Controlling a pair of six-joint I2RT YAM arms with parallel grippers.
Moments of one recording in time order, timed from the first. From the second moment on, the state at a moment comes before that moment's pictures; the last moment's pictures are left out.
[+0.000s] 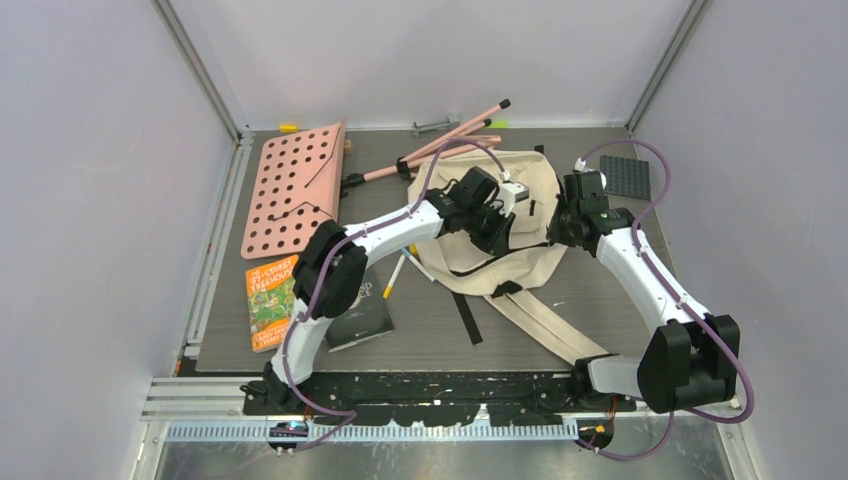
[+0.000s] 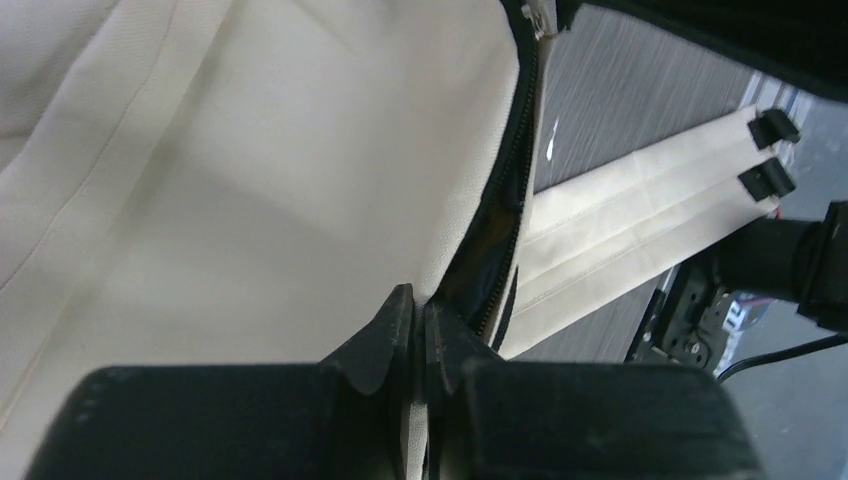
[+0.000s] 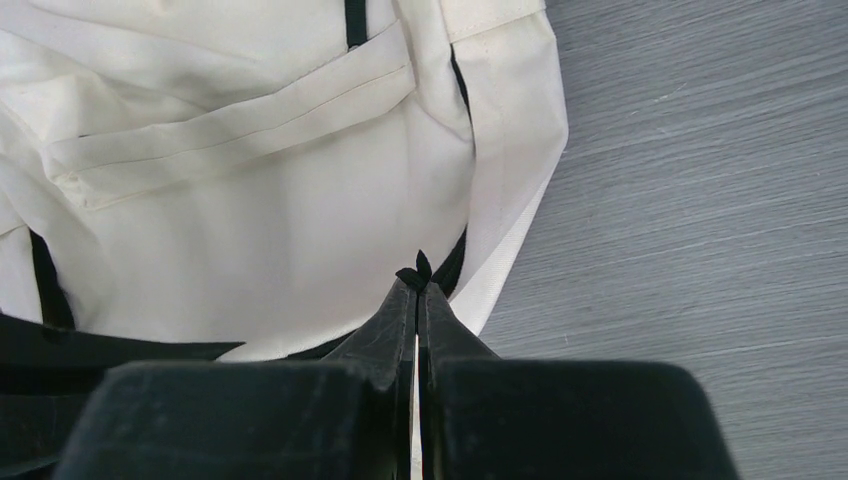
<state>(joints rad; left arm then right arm) -0.85 2.15 1.79 -0.42 0.48 -0.17 0.15 1.28 0.98 -0.60 0.14 0.42</state>
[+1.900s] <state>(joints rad) -0.81 1.67 1.57 -0.49 0.20 -0.11 0.10 1.56 1.15 -0.45 -0.05 0.47</state>
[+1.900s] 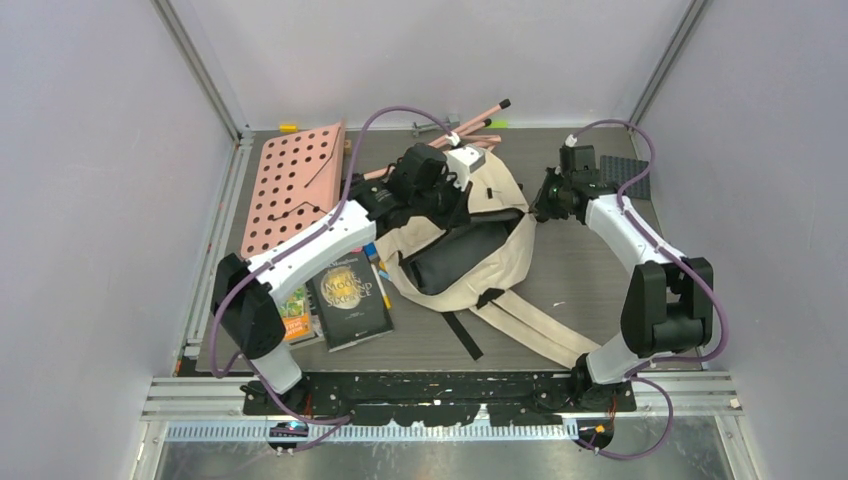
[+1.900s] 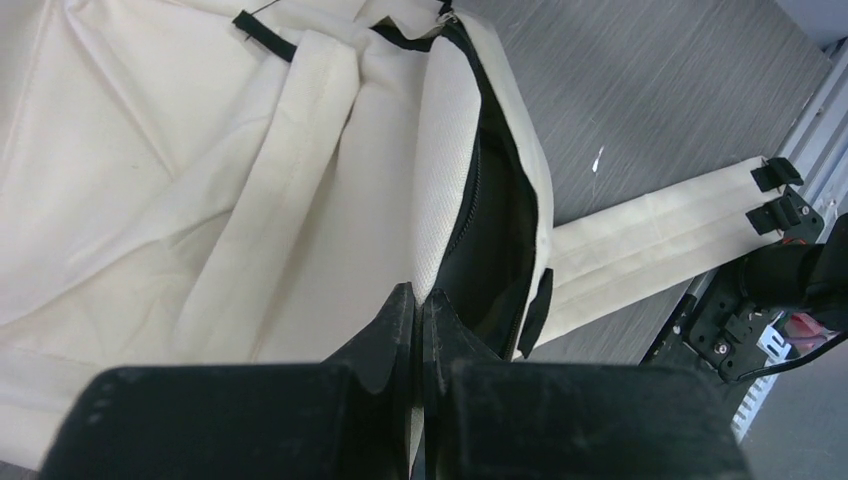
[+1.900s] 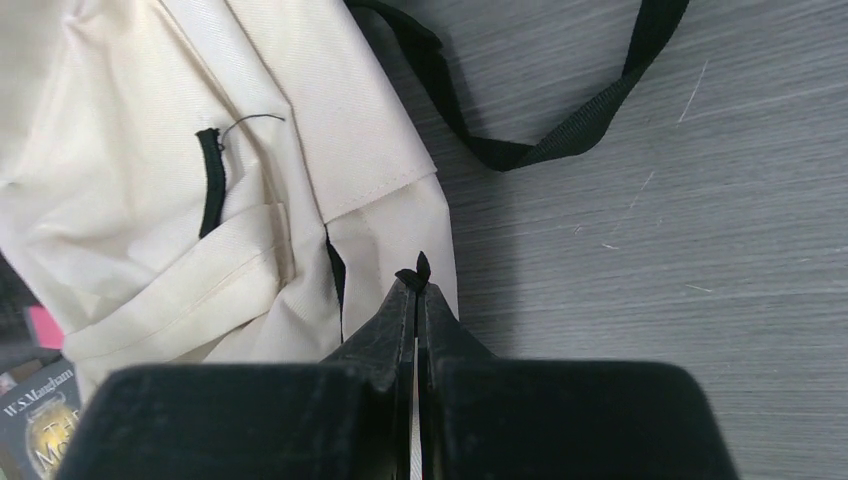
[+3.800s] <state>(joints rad) -0.73 2.11 1.75 -0.40 0.52 -0.25 0.07 1.49 0.98 -0.36 -0.19 0.47</state>
